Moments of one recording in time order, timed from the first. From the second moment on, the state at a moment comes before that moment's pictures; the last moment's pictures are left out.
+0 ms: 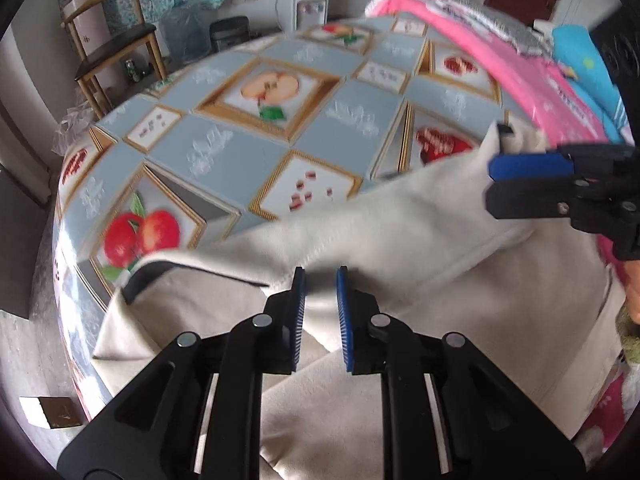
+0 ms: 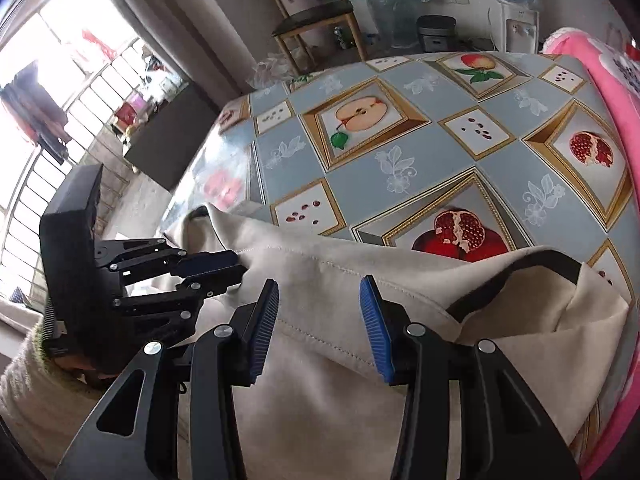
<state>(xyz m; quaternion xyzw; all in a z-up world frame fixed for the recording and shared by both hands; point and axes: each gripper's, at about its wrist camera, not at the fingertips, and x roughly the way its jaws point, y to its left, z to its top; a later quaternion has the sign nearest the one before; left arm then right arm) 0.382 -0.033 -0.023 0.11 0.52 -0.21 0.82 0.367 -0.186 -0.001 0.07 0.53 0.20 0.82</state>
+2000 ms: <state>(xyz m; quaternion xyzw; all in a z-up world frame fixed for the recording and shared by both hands) 0.384 -0.044 -0.040 0.09 0.49 -0.24 0.83 0.369 -0.184 -0.049 0.00 0.54 0.14 0.83</state>
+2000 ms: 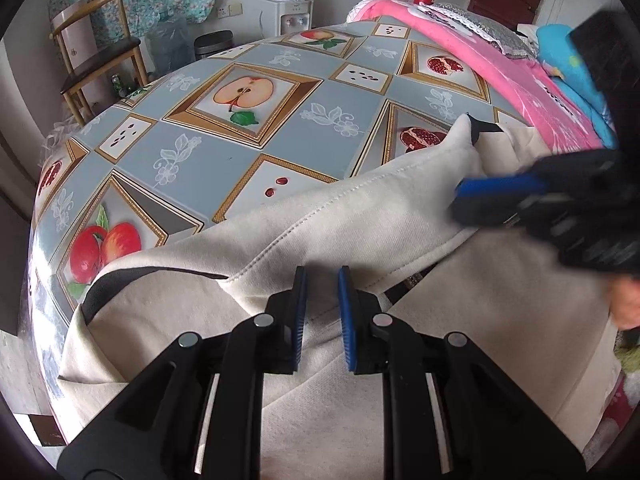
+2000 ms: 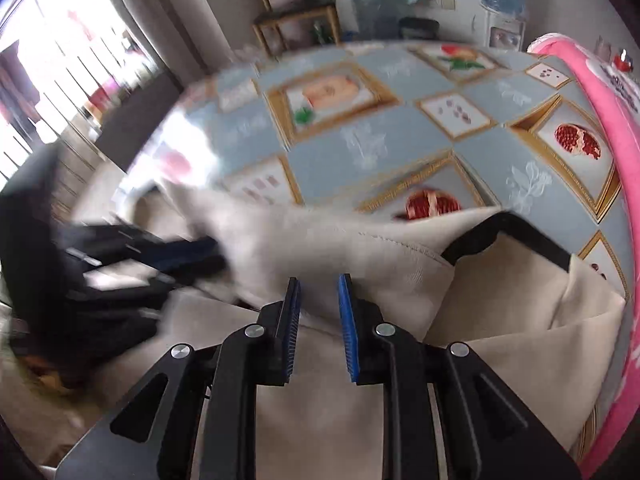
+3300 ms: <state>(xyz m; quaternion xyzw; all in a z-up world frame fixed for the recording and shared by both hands) 0.317 0.025 0.038 0.01 0.45 -0.17 0.88 0.254 -0.258 0.051 0.11 0.44 0.12 0.88</state>
